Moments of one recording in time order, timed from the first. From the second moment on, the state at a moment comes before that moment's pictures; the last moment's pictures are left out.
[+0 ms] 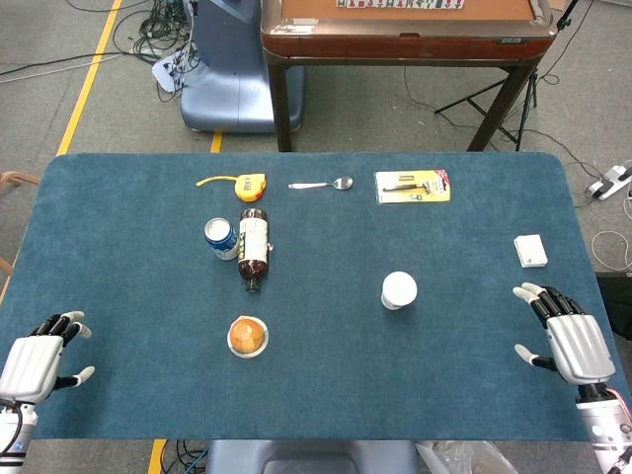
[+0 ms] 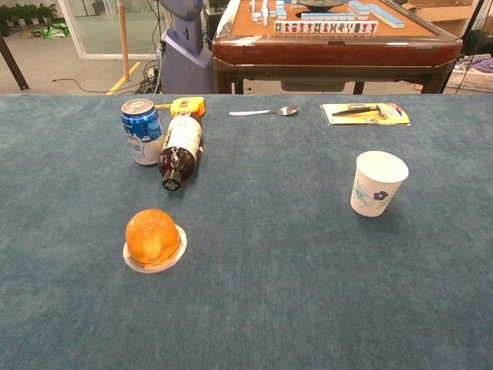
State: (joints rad) left arm -0.13 -1.17 -0.03 -1.56 1.45 1.39 0.14; right arm 0.12 -1.15 0.03 -1.53 -1.55 1.43 0.02
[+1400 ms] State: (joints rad) left arm -0.12 -1.15 -0.02 -1.57 1.43 1.41 0.15; right arm 0.47 -1.10 0.20 -1.90 -1.02 1.10 -0.63
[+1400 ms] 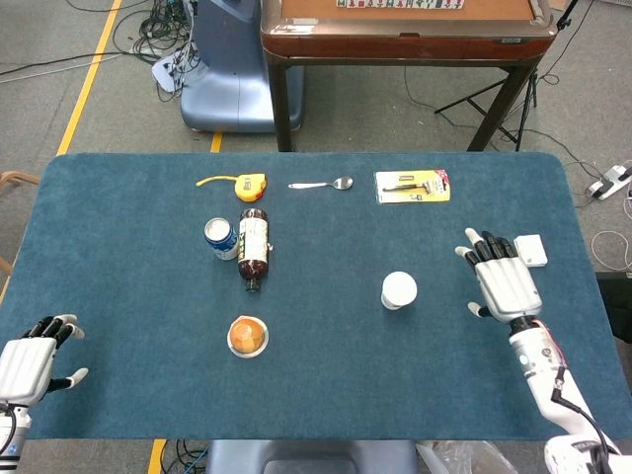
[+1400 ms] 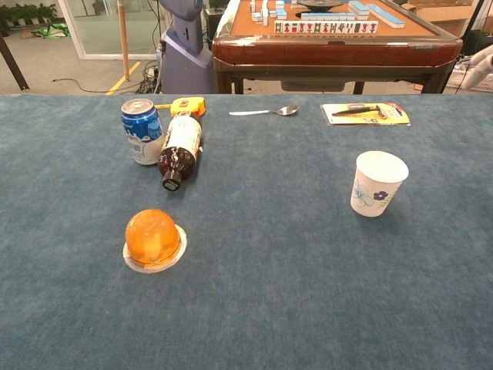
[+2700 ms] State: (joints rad) left arm -0.11 -1.12 -0.02 -1.61 1.41 1.40 0.17; right arm 0.73 -1.39 0.13 -1.73 -0.77 1.03 -0.76
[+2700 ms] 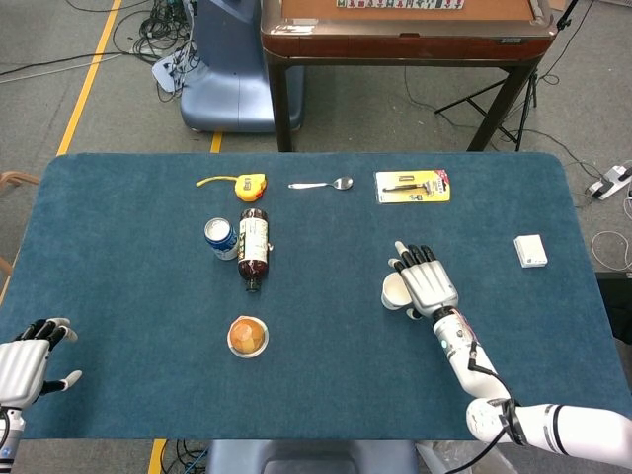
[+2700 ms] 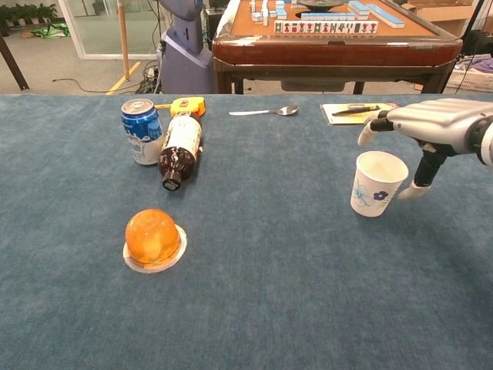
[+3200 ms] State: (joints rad) left arm -0.10 -1.12 -0.02 -1.61 1.41 1.40 0.16; right arm 0.75 -1.43 0.13 -1.69 -0.76 1.04 -0.71
